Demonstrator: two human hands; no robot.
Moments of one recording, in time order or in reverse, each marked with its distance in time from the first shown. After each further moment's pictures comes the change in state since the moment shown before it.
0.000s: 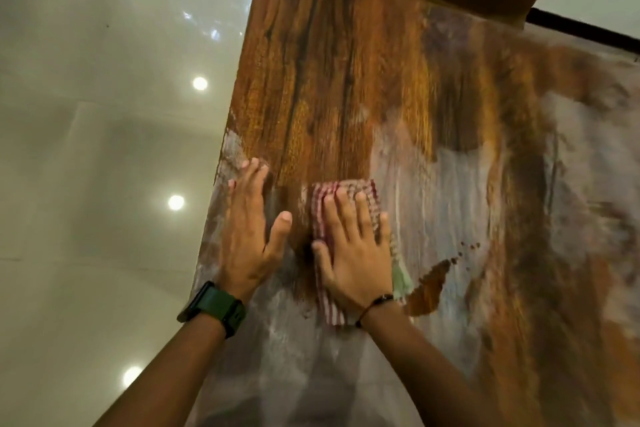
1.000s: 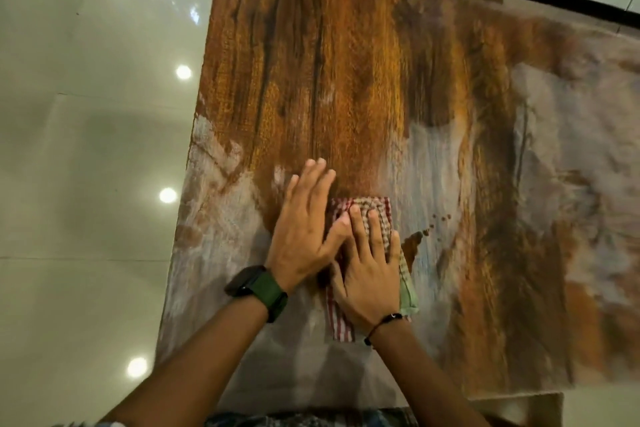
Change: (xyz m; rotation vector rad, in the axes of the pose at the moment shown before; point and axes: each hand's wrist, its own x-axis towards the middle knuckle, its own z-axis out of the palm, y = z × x) left_hand -0.018 0.056 0.060 0.123 -0.230 0.199; right_hand -0.065 0.032 -0.001 -0.024 -0.082 0.110
